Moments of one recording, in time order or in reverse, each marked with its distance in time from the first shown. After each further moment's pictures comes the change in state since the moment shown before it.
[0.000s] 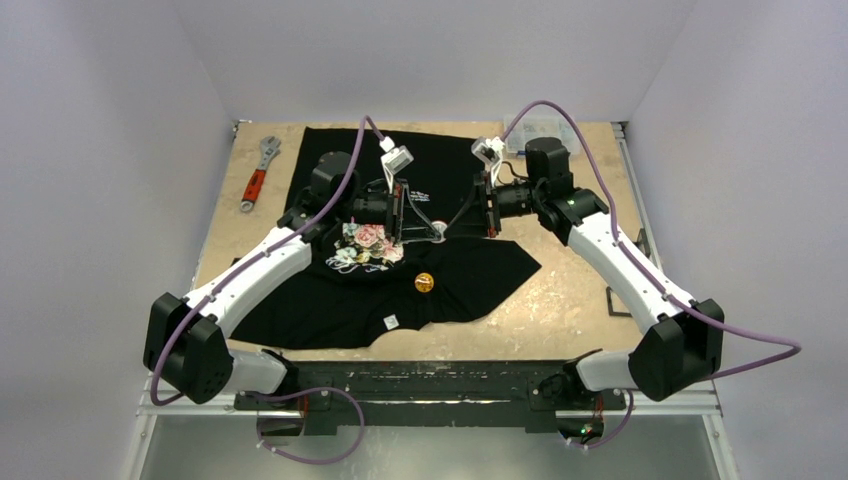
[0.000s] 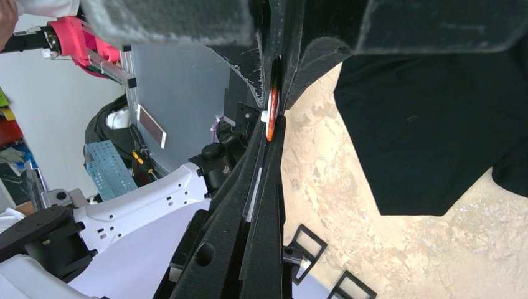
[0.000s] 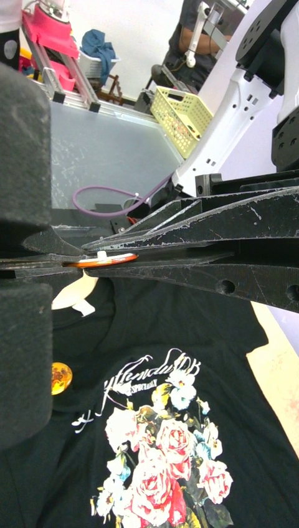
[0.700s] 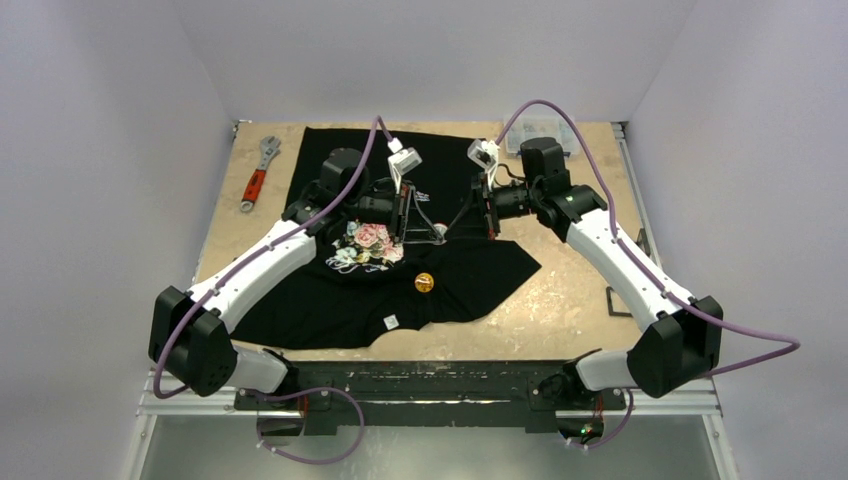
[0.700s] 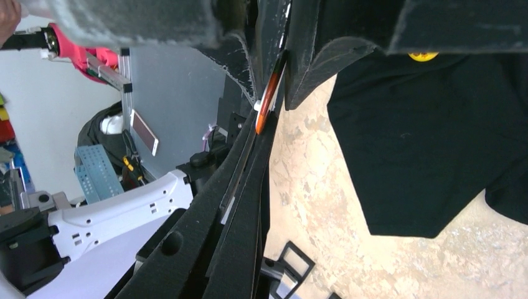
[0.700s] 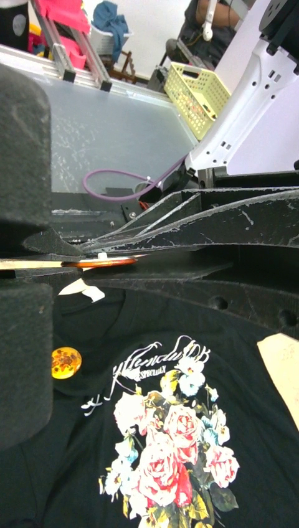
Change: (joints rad) left arm -0.017 0.038 0.061 -0.136 -0.035 0.066; right arm 0.013 0.017 0.039 -0.104 0.042 -0.117
